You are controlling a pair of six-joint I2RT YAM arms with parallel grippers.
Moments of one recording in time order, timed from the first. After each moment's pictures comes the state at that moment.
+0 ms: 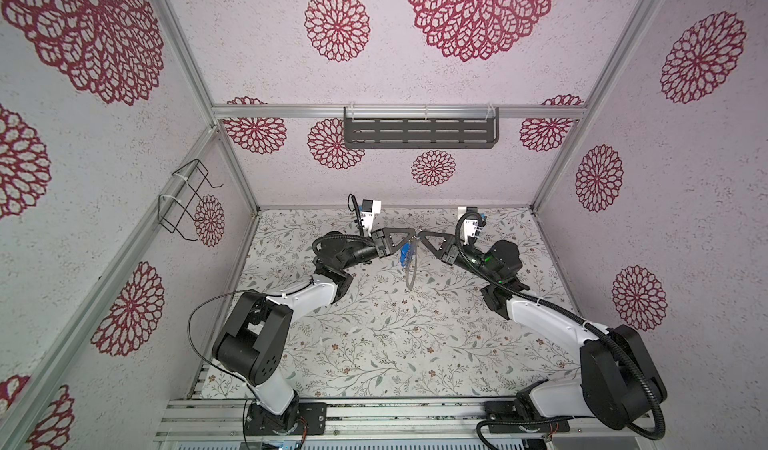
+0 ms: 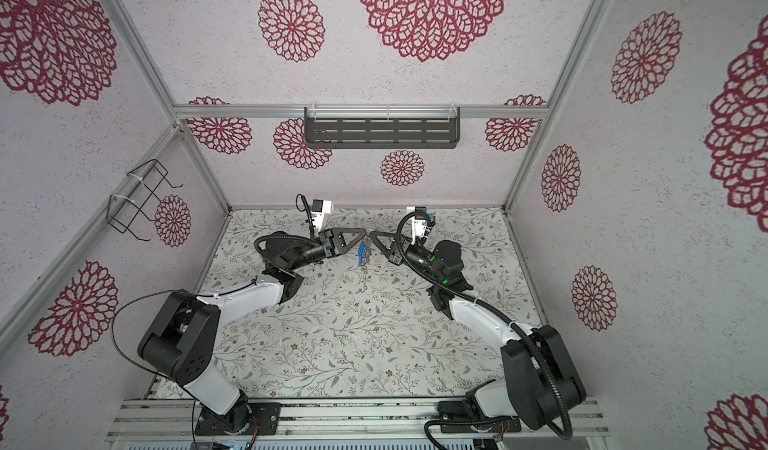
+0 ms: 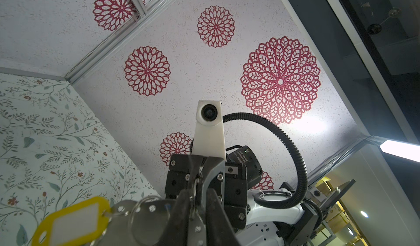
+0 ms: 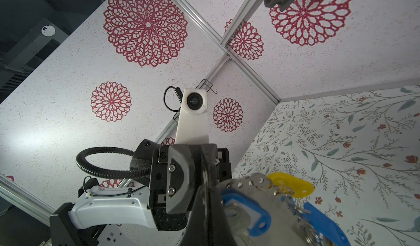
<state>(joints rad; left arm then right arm) -0.48 1.68 0.97 1.08 0.78 -1.20 0.46 1.37 0.79 0.83 -0.63 1.01</state>
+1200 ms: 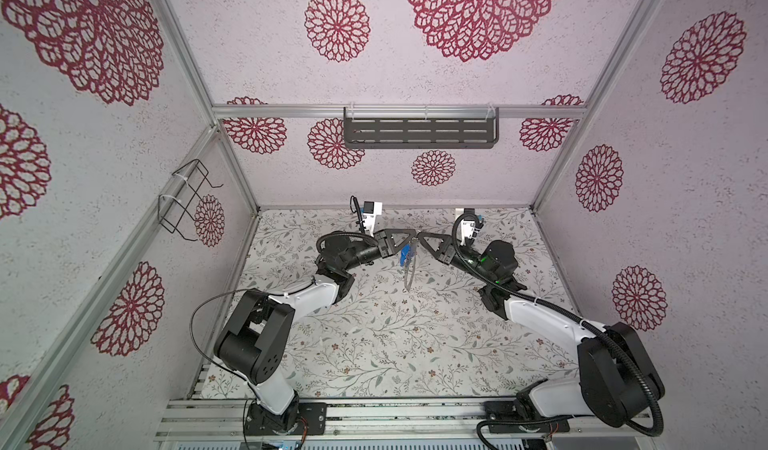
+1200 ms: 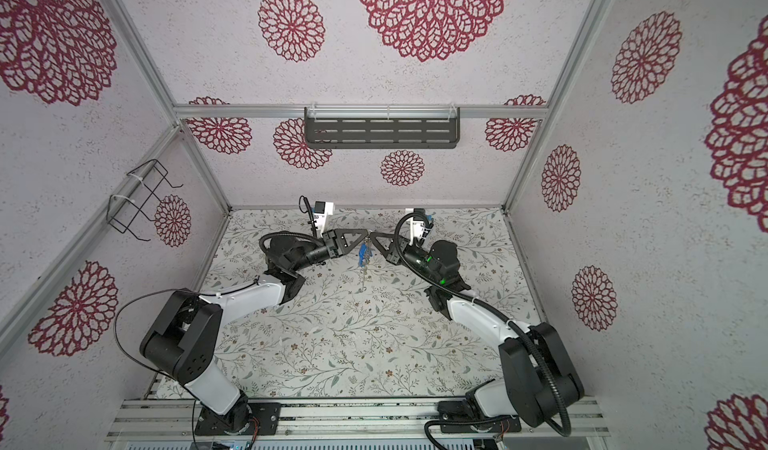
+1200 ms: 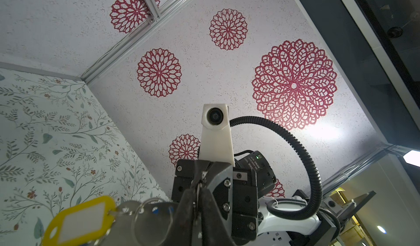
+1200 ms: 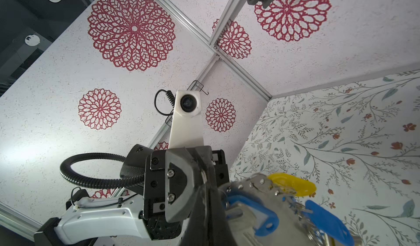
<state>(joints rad) -0.49 1.69 0.97 1.02 0.74 -1.15 0.48 1.39 0.79 0.80 -0.58 1.02</state>
